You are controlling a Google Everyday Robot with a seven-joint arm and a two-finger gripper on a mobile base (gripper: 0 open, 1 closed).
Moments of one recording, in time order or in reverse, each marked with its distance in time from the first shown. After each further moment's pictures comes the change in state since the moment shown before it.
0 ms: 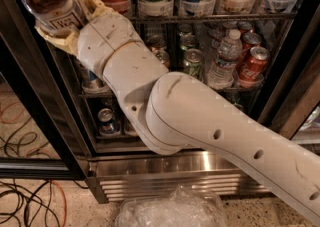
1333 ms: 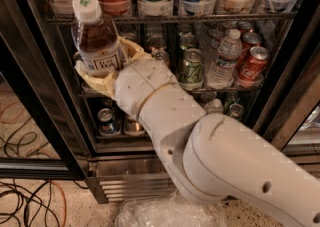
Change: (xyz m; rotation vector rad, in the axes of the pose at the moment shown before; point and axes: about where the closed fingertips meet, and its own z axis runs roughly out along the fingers) arm 0.050 0.002 -0.082 0.003 0.210 0.176
